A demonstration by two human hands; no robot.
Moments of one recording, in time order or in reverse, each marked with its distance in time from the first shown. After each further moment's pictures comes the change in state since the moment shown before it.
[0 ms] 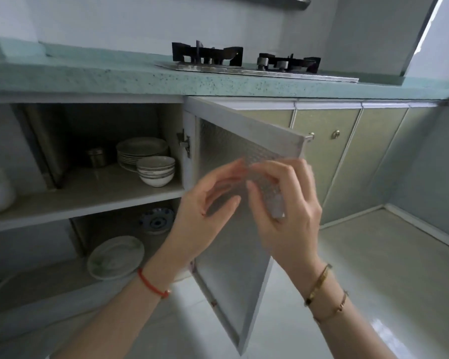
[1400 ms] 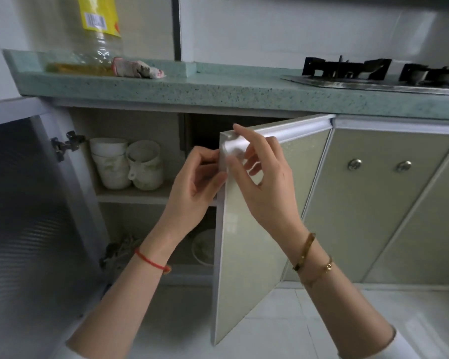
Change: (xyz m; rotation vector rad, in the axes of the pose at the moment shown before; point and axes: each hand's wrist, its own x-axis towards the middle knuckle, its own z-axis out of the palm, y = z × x) left_hand -0.059 0.064 -0.212 0.376 0.363 -0.028; right_hand 0.046 -0.143 0.186 0.541 -0.377 0.183
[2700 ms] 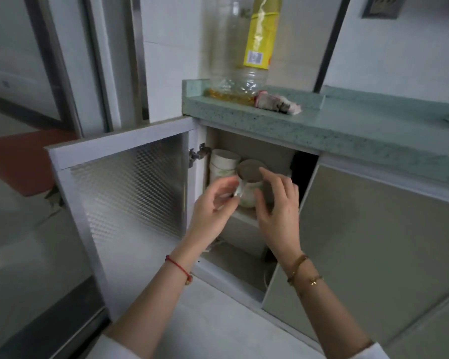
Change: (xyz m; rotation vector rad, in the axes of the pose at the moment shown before) left_hand -0.010 -0.030 -0.144 0.266 0.441 -0.328; right_hand 0.044 -0.003 0.180 0.080 -0.174 -0.070
